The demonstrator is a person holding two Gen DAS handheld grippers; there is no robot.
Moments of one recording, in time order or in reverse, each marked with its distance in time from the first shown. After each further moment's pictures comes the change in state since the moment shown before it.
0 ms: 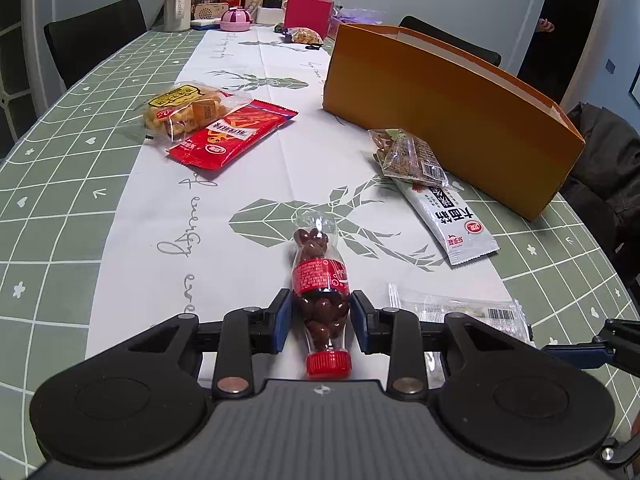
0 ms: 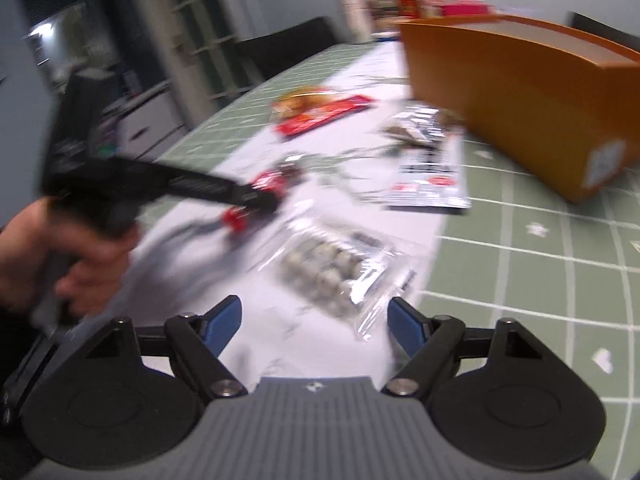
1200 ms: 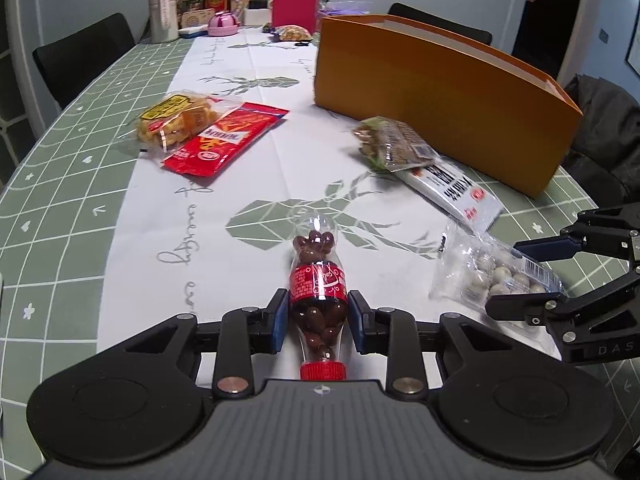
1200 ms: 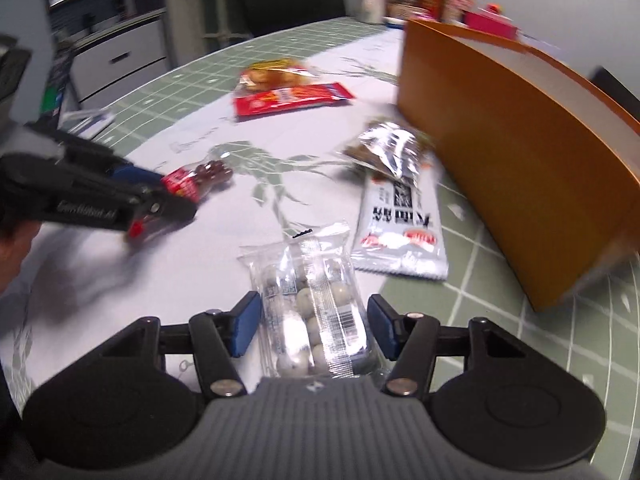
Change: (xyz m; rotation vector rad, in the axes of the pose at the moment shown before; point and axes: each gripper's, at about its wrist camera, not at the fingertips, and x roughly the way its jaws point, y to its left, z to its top) left arm 0.002 -0.012 -0.001 0.101 0.016 0.036; right arm 0.041 -0.026 0.052 -0.153 0.119 -0.190
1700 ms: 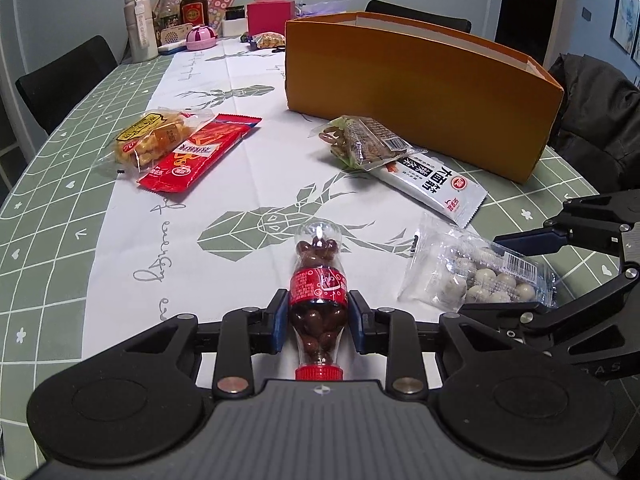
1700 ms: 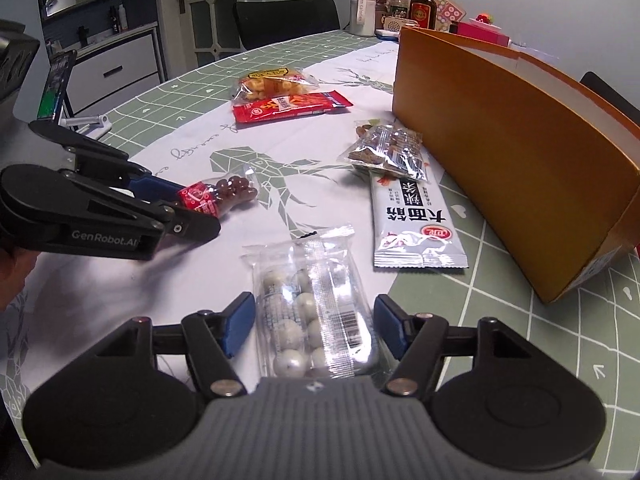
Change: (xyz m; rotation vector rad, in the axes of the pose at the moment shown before) left arm 0.005 -0.017 0.000 0.065 -0.016 0.007; right arm 0.002 0.008 -0.007 -0.012 -0.050 -0.003
